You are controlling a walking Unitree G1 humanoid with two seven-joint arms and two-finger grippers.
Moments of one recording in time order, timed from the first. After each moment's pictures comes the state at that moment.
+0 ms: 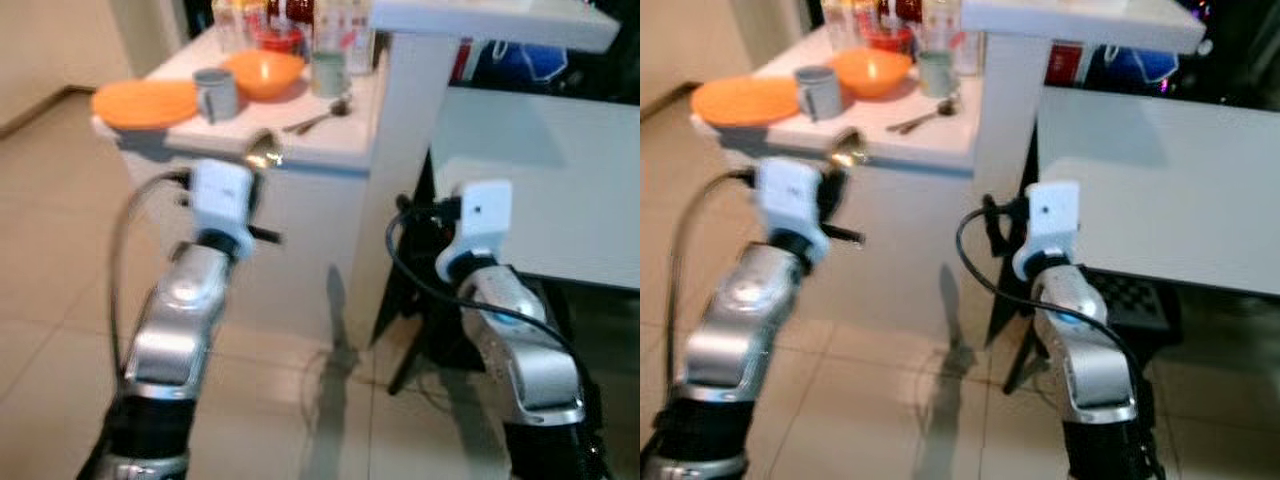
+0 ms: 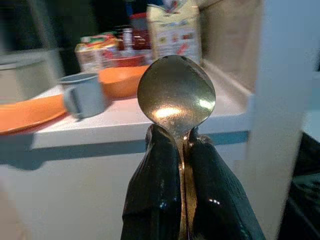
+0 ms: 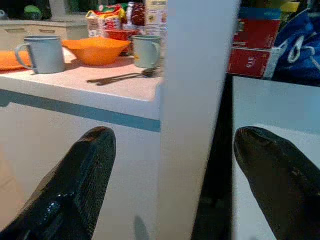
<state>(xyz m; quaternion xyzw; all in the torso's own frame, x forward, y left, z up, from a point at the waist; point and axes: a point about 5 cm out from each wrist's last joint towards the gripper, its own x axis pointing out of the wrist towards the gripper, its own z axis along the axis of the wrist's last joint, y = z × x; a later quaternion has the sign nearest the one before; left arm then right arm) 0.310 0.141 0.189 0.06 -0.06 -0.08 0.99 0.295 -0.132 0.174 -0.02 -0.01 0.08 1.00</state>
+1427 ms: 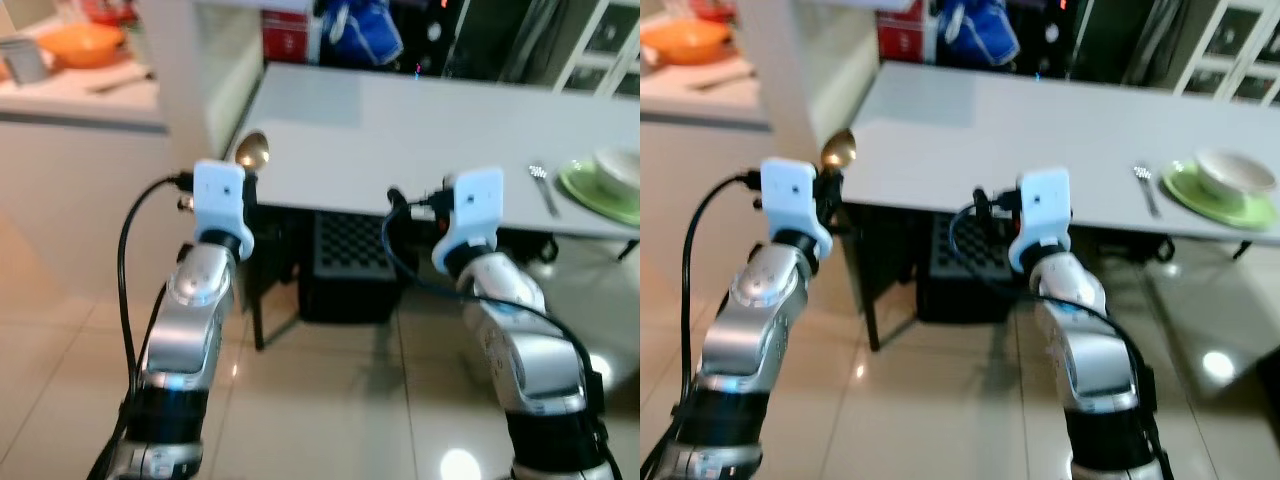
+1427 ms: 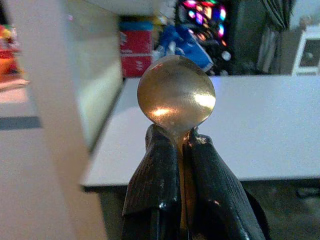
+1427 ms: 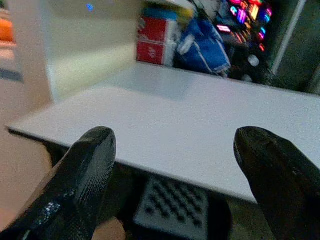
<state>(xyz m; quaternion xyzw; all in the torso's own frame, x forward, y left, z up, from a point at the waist) 0.318 0.132 0.176 0.04 -0.04 -0.06 1.00 0.299 -0.131 0.180 -0.04 -0.02 0.11 0.99</state>
